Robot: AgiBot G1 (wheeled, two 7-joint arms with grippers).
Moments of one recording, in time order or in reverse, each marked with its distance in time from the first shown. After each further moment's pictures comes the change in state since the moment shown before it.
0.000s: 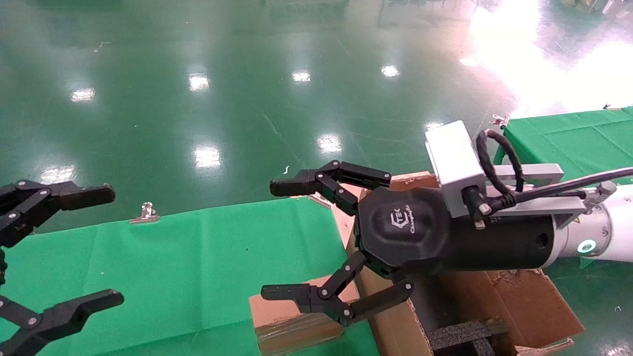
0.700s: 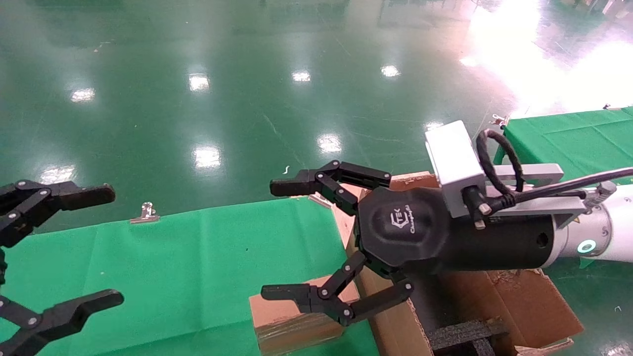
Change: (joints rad) left arm 0.000 0.000 0.000 0.000 0.000 0.000 0.000; right arm 0.000 0.000 0.000 0.000 0.000 0.000 0.000
